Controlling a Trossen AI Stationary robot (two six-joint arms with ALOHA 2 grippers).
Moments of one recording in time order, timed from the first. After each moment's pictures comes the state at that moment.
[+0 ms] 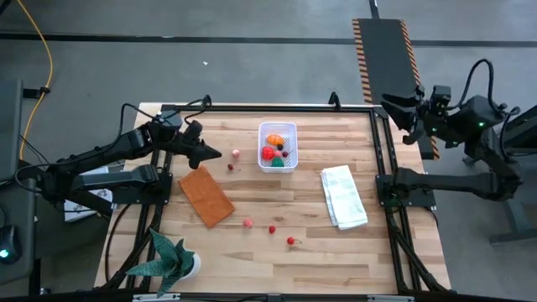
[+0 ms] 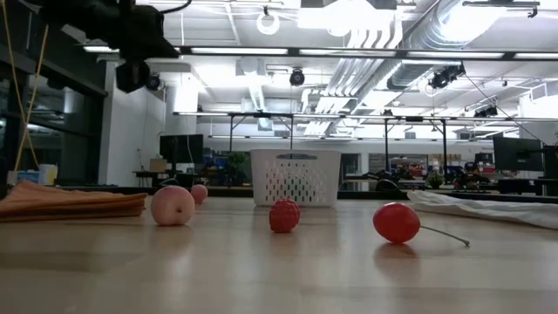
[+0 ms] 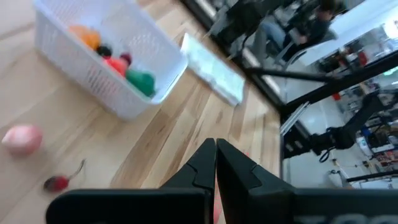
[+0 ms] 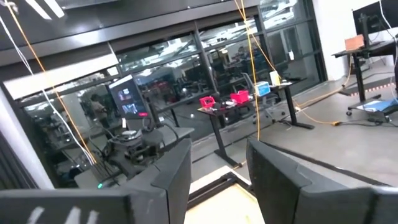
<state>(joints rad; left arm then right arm) 0.61 0.74 0.63 -0.38 0.49 -0.57 -0.31 0.58 1.16 -0.42 0.09 0.29</state>
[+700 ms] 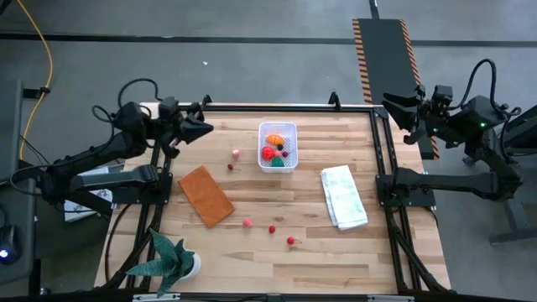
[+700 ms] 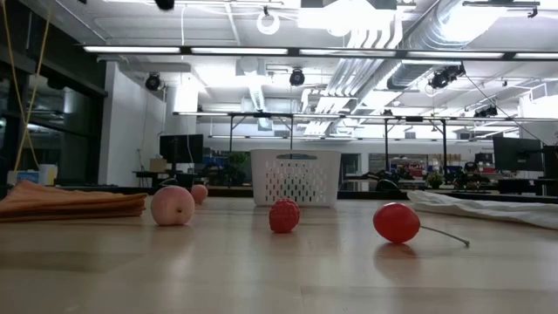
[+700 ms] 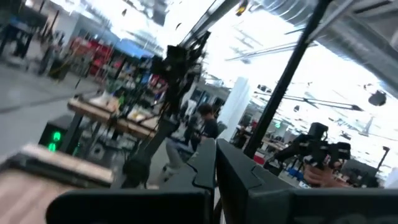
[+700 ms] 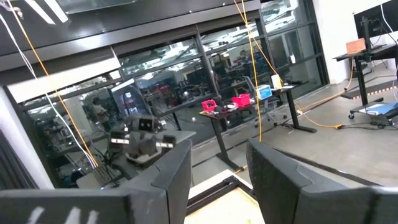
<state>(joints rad) 0.61 0.72 0.69 0.37 0.58 -0.64 -0.31 0.58 1.16 -0.41 0.09 0.29</state>
